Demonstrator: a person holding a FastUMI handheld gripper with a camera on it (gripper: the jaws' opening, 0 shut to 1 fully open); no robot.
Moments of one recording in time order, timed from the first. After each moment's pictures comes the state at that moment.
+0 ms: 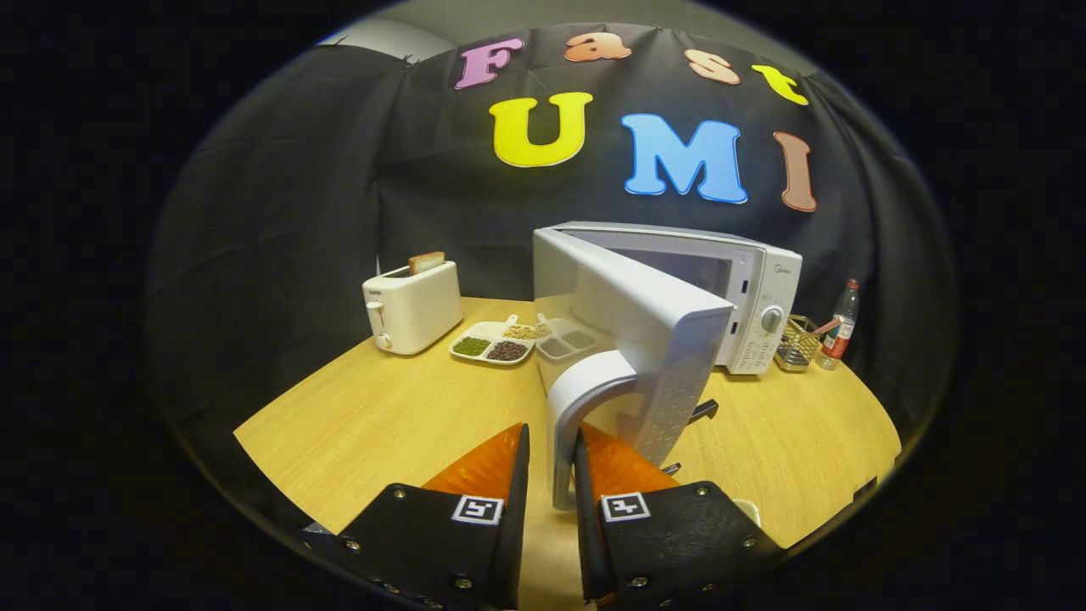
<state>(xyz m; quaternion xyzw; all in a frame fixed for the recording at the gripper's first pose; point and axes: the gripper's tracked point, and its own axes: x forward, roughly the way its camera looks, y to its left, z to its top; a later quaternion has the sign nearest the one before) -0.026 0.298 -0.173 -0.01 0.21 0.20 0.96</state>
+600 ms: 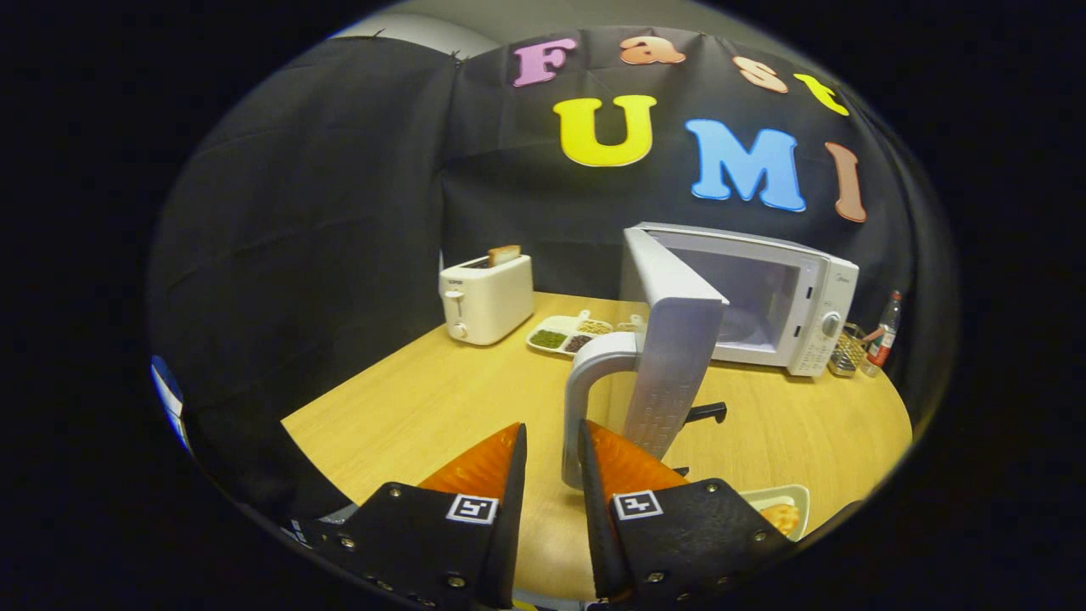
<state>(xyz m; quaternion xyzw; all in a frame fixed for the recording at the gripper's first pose) -0.086 0.368 -0.157 -0.01 0.21 0.31 0.93</state>
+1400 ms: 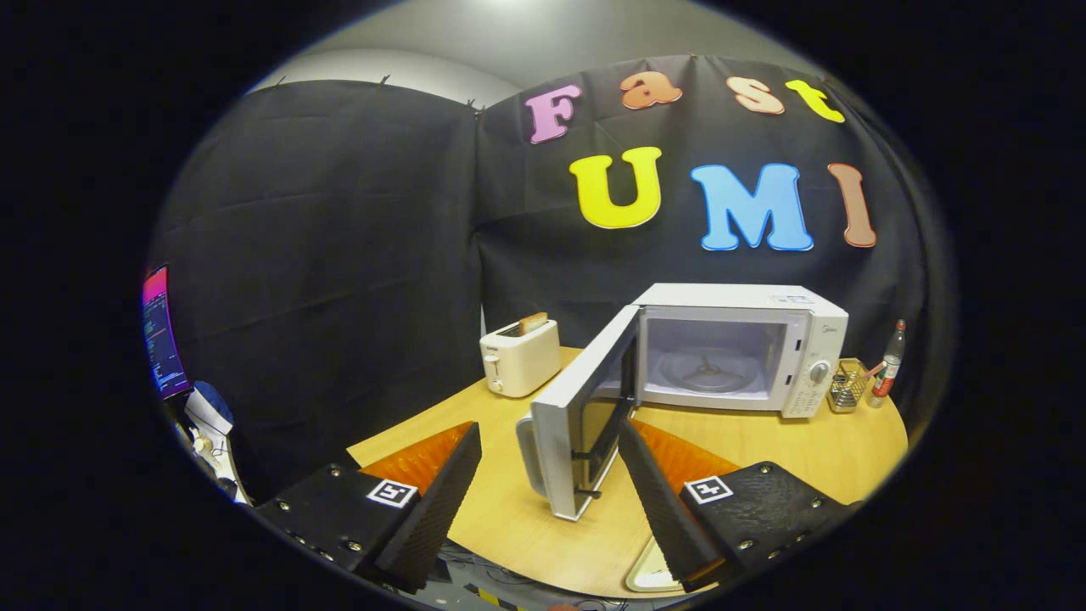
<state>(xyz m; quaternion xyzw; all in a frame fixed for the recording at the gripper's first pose) -0.092 0.265 -0.057 0.05 0.14 0.34 0.93</state>
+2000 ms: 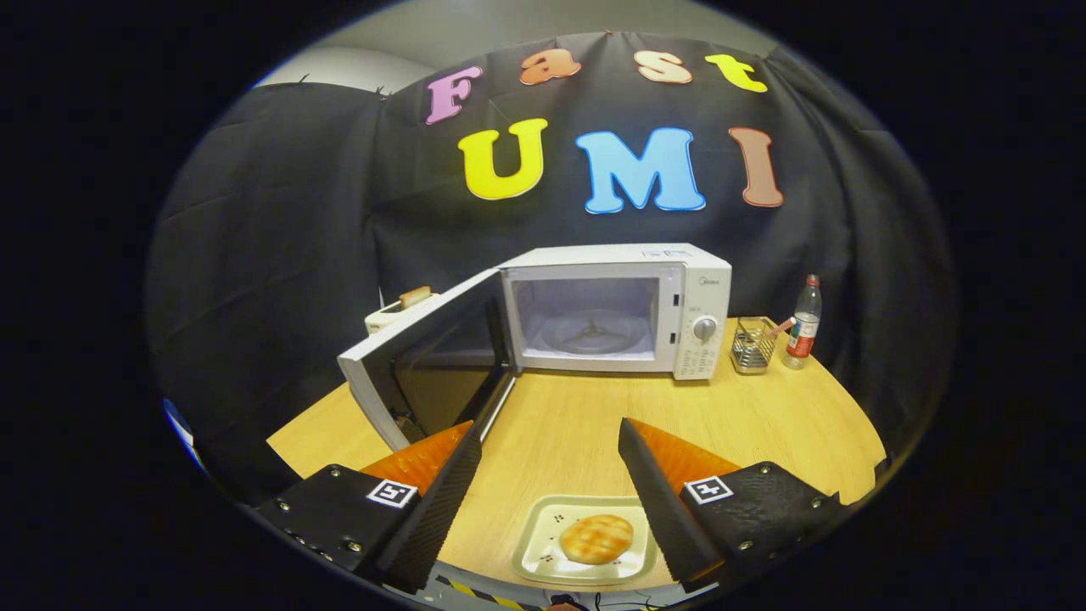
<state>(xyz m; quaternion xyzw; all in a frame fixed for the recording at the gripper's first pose) -0.042 0.151 -0.133 0.04 0.23 0.20 0.95</state>
